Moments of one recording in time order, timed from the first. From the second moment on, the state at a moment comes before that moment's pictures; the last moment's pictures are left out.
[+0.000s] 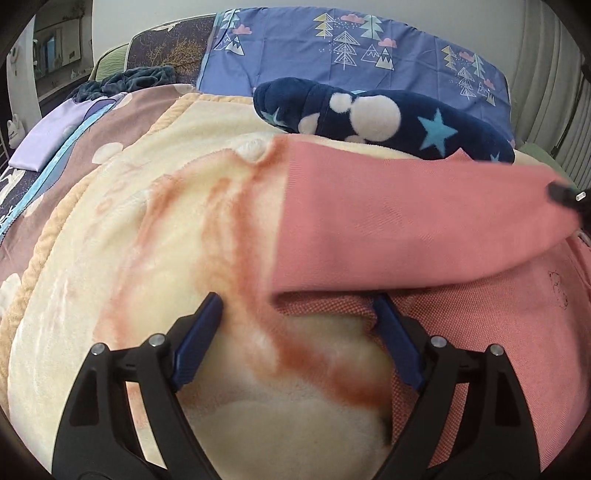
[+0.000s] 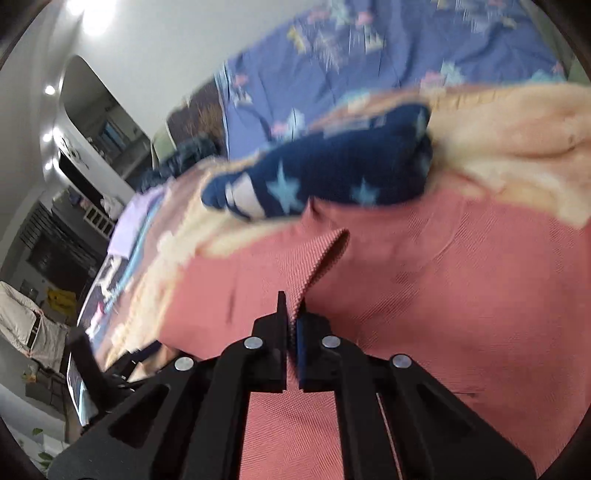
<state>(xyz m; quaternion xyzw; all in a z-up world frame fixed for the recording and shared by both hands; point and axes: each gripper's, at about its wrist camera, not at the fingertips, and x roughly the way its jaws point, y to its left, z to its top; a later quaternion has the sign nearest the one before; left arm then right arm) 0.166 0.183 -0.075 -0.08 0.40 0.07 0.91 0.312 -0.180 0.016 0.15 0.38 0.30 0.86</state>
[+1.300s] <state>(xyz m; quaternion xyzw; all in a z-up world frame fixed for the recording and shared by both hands) 0.188 0.128 -0.027 -0.08 0.36 -0.02 0.93 0.325 -0.304 -0.058 0.16 0.46 0.15 0.86</state>
